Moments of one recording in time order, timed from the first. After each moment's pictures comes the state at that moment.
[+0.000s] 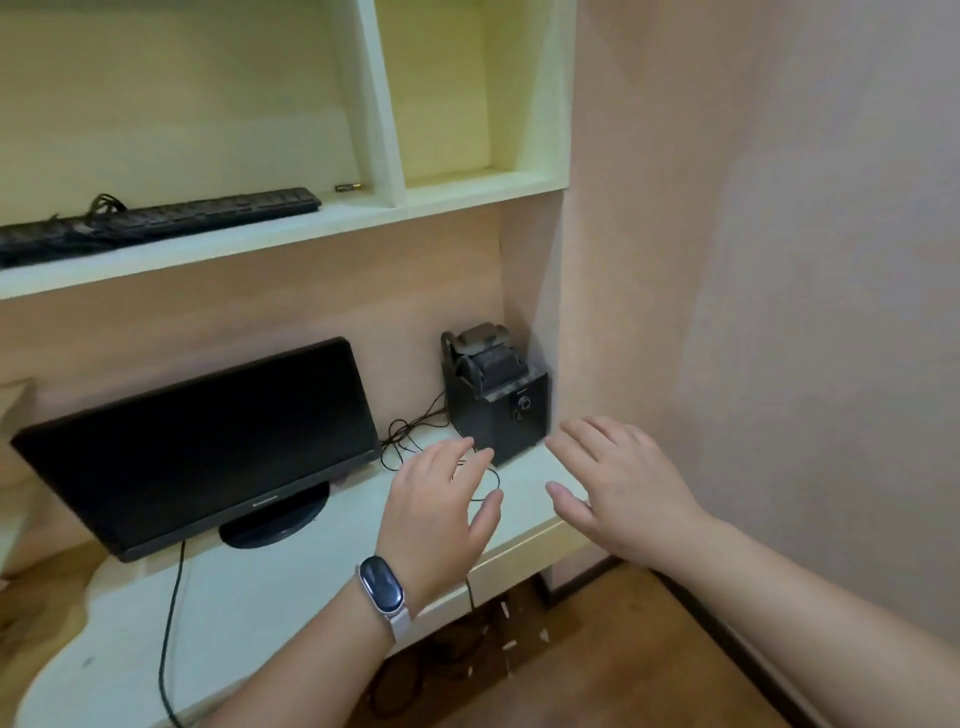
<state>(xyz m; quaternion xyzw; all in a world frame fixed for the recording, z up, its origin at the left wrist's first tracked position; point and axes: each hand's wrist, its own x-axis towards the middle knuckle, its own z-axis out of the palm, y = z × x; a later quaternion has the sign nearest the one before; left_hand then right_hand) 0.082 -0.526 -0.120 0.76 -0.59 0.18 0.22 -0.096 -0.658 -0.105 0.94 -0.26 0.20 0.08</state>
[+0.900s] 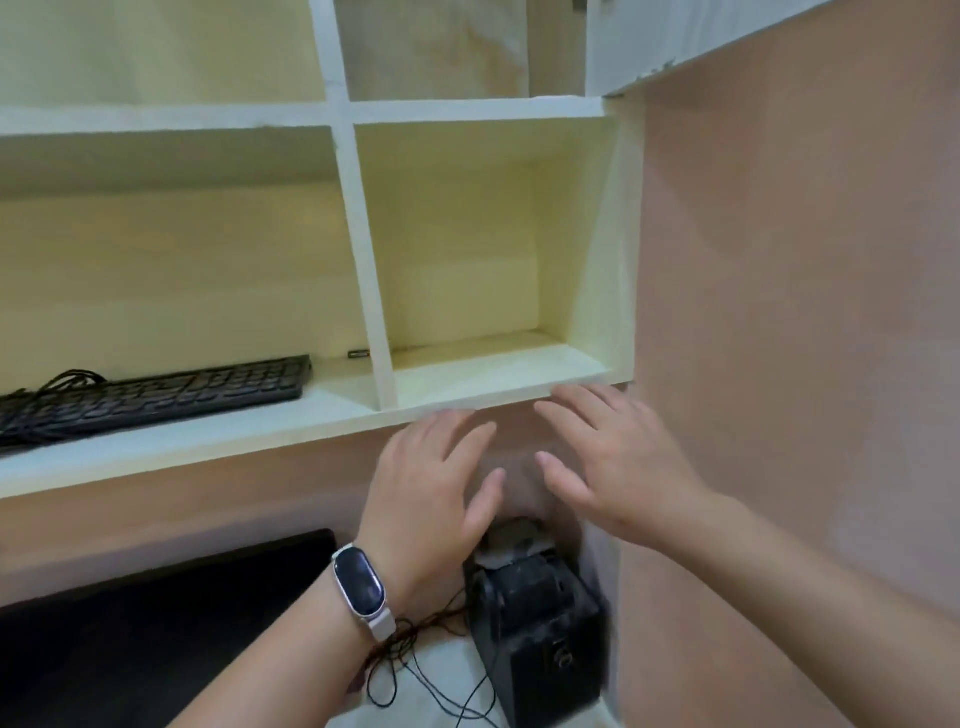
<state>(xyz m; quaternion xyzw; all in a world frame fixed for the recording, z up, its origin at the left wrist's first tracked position) 0.210 -0.761 0.027 0.72 -0.54 0.37 0.24 0.067 -0.920 0.045 0.92 -0.13 0.36 0.11</state>
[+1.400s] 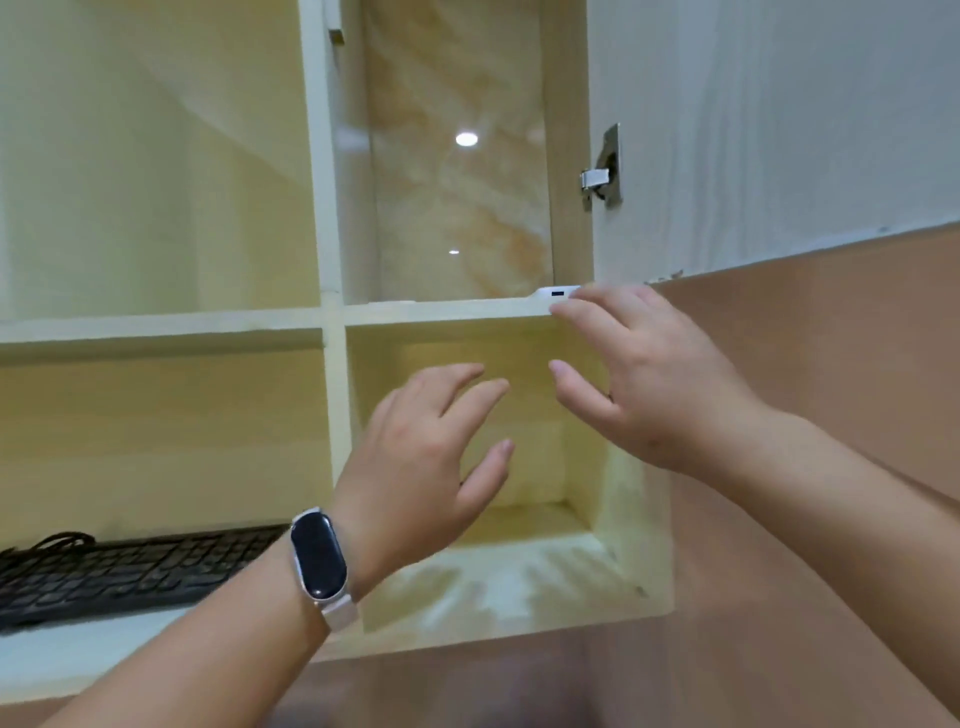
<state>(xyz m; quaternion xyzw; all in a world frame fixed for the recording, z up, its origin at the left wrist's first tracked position) 0.237 -0.829 0.206 0.65 -0.54 0.49 0.22 0.102 -0.999 0.255 0.83 0.00 0.54 0.16</state>
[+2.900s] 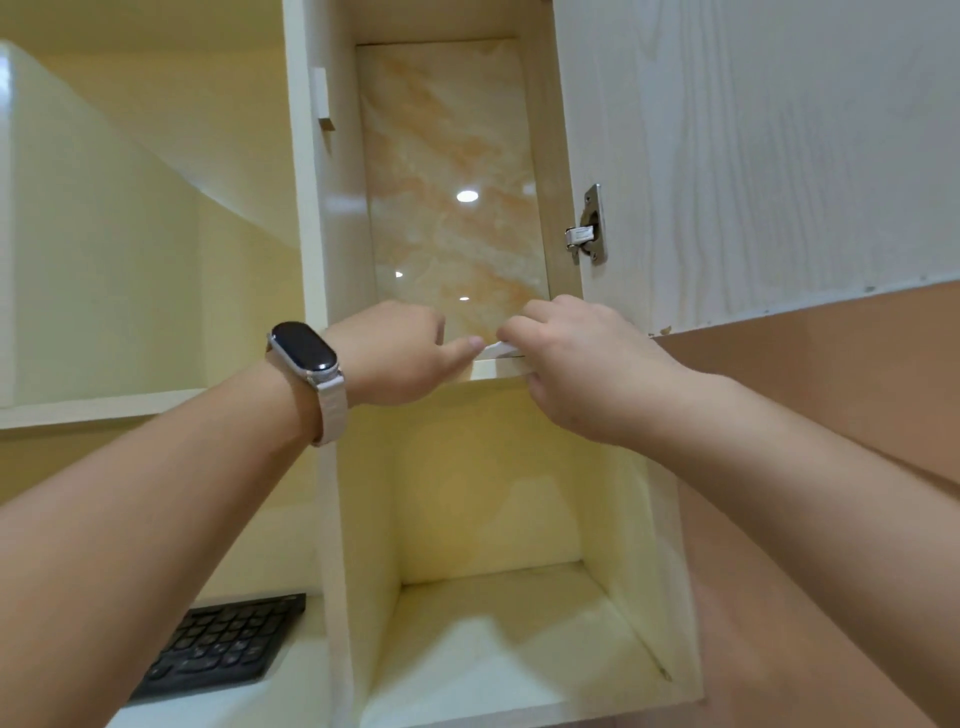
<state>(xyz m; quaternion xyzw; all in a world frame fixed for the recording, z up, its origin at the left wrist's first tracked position) 0.237 -0.844 0.354 0.85 -0.40 0.32 0.08 0.136 -0.996 0.313 0.85 -0.02 0.46 0.25</state>
